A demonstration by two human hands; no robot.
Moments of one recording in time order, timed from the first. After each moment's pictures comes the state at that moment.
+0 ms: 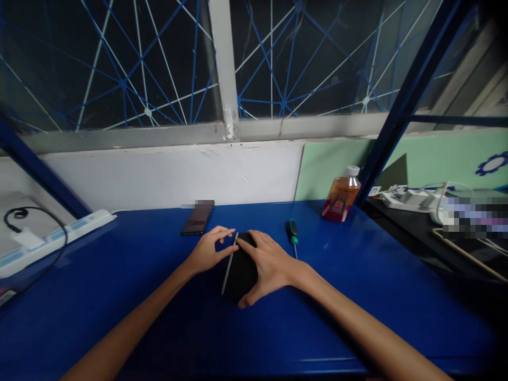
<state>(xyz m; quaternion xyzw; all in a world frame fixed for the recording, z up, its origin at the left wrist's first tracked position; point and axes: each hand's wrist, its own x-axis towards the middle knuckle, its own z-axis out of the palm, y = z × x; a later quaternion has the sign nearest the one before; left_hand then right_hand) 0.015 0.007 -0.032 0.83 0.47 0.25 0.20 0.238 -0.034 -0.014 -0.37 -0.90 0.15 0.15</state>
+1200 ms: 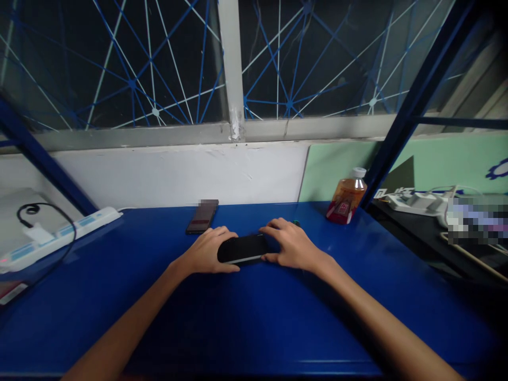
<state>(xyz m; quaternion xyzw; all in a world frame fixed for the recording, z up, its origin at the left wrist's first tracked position) 0.003 0.001 -0.015 0.91 0.39 0.14 0.05 0.271 -0.015 0.001 -0.43 -0.88 0.00 0.18</state>
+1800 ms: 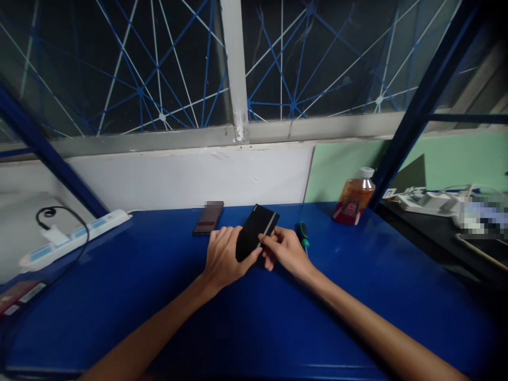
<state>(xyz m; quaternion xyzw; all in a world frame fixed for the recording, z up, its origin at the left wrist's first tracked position) 0.050 -0.032 -0.021 0.80 0.49 0.32 -0.11 0.229 -0.023 -0.028 -0.42 -0.59 0.51 0.46</state>
